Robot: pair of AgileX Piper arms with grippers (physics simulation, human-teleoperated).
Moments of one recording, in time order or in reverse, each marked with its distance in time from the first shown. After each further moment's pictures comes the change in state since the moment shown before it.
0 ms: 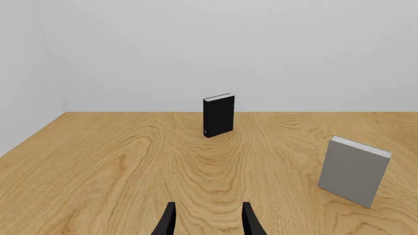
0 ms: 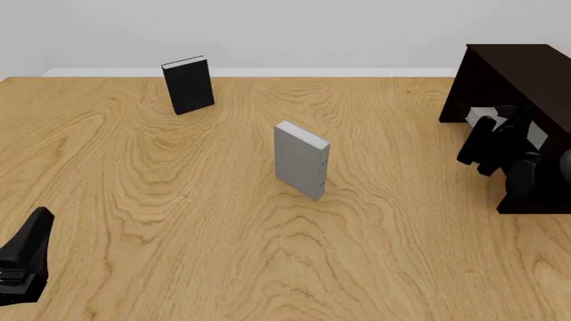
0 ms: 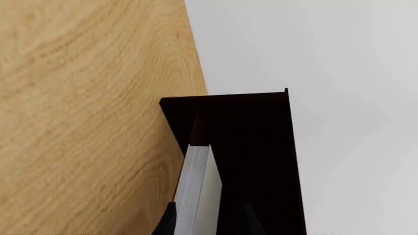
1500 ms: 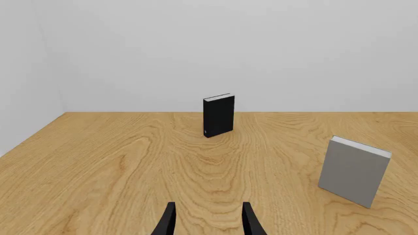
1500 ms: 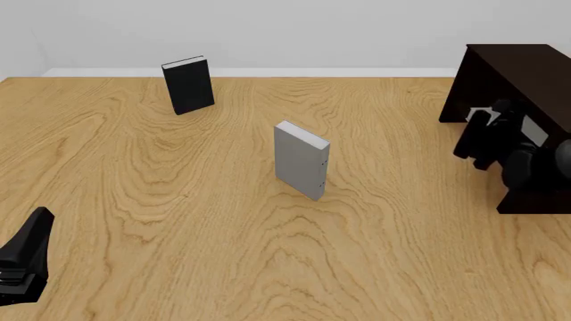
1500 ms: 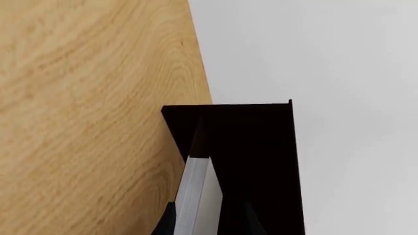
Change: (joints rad) left arm 0.000 0.000 0.000 0.000 0.000; right arm 0.012 0.016 -0.070 0.083 -0.006
